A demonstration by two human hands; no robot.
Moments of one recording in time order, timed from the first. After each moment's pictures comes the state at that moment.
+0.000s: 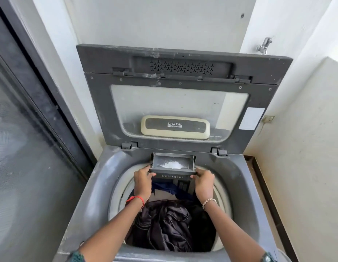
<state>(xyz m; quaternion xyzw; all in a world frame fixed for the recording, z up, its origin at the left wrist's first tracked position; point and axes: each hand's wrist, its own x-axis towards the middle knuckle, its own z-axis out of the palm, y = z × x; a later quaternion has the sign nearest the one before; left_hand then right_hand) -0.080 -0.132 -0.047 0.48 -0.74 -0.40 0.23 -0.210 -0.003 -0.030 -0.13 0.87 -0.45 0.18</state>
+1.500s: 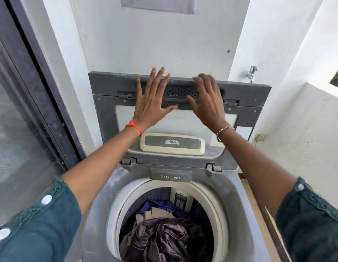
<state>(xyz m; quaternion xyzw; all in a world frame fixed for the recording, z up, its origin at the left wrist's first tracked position) -0.165 -0.216 0.194 0.15 -0.88 0.14 0.43 -0.288 -0.068 0.213 -0.51 0.73 -0.28 -0.36</state>
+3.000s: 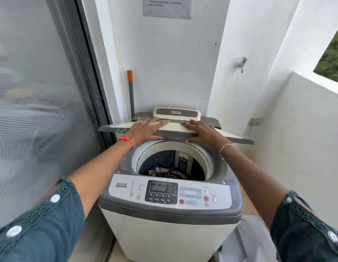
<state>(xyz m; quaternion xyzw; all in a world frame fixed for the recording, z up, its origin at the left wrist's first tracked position) 0.047 -0.058 0.142 0.16 -0.98 0.13 0.05 -0.124 0.127 0.156 -0.59 0.80 -0.10 0.03</state>
